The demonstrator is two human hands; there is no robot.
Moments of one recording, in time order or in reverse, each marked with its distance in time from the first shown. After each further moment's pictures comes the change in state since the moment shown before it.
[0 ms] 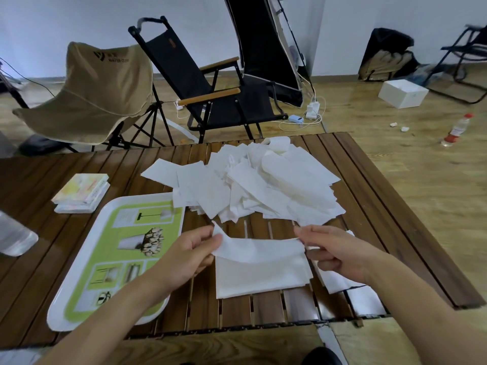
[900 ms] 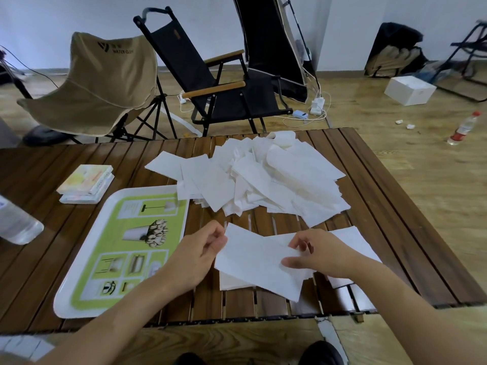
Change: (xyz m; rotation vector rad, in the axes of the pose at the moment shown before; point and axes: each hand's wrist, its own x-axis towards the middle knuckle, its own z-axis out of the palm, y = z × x) left_hand 0.004 -0.032 0.005 0.478 0.142 0.229; right_hand 0.017 0.019 0.018 -0.963 0.128 -0.207
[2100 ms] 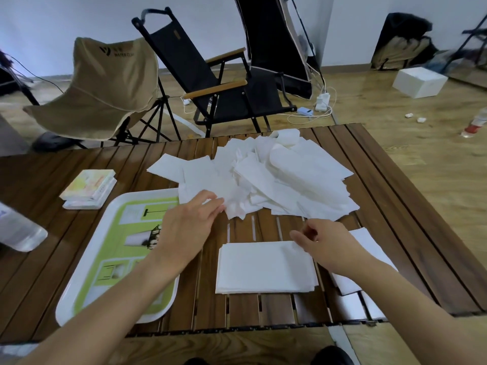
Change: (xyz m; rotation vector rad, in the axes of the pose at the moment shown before) left_hand 0.059 -0.015 -0.020 0.737 0.407 0.288; right_hand 0.008 -0.013 -0.005 0.012 0.239 0.064
